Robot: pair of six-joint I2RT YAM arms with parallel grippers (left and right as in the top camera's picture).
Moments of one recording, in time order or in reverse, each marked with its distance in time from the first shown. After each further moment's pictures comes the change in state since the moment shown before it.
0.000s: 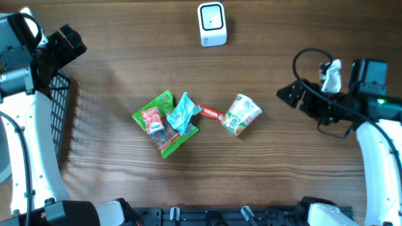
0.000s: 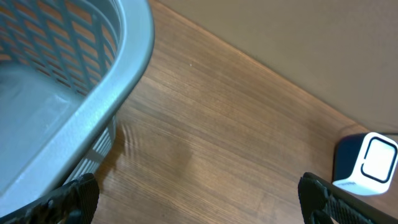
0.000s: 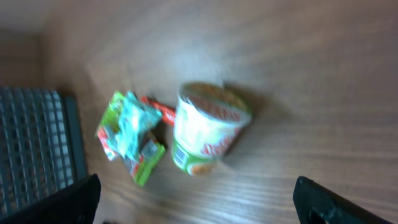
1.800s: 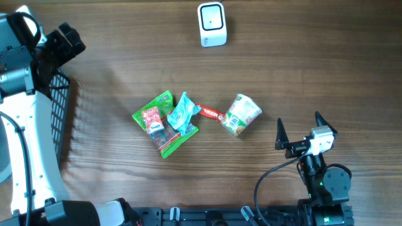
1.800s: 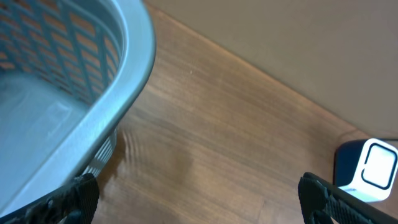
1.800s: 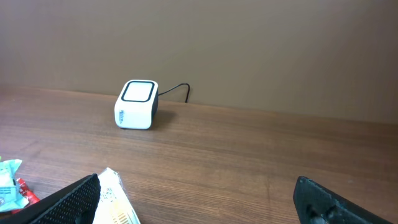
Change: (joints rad) left arm 0.000 -0.001 -0.002 0.018 -0.007 0.000; right arm 0.254 -1.260 -1.046 0.937 0.562 -0.283
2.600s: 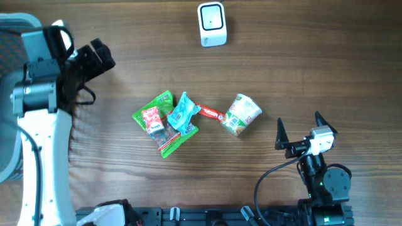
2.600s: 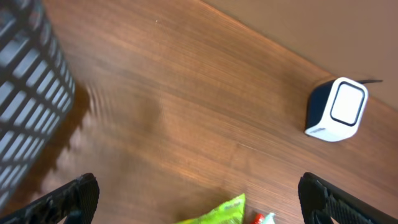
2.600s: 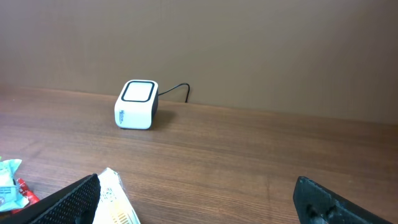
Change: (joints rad) left arm -0.168 -0.127 -0.092 -0.111 -0.029 -0.066; right arm 0.000 0.000 0.000 0.000 0.000 0.000
